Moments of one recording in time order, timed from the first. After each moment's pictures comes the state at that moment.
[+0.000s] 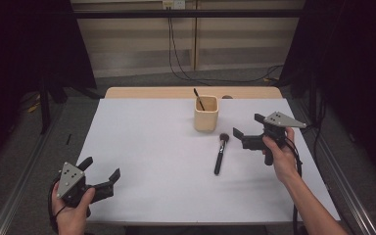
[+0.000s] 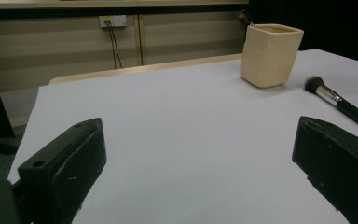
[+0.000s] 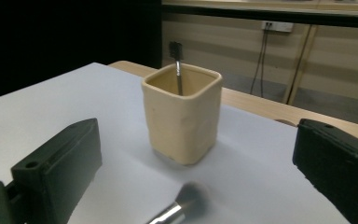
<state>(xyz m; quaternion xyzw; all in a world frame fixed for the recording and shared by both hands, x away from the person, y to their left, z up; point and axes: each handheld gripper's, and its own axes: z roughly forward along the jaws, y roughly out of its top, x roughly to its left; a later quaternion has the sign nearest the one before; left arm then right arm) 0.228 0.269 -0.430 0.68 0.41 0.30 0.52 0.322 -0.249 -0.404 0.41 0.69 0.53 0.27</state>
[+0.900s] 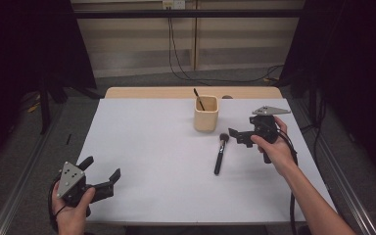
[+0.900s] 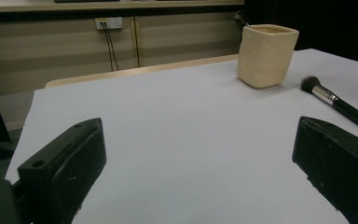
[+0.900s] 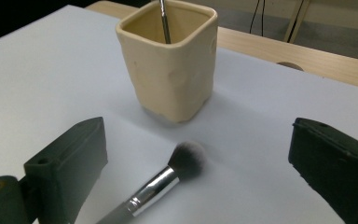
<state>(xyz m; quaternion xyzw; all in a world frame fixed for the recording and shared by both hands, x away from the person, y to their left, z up) 0.229 0.269 -0.430 0.69 0.40 0.30 0.52 0.349 -0.240 -0.405 0.47 0.74 0.43 0.21</state>
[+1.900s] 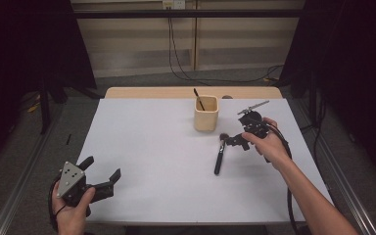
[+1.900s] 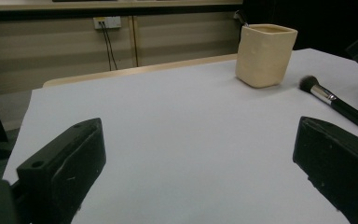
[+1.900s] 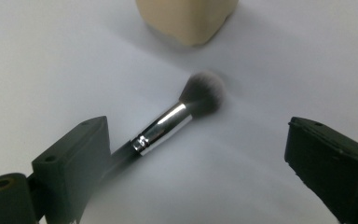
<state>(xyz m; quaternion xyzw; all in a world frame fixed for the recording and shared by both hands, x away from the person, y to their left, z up) 0.230 0.270 -0.431 0.69 0.40 0.30 0.53 0.373 -0.221 -0.410 0.50 0.82 0.27 0.10</state>
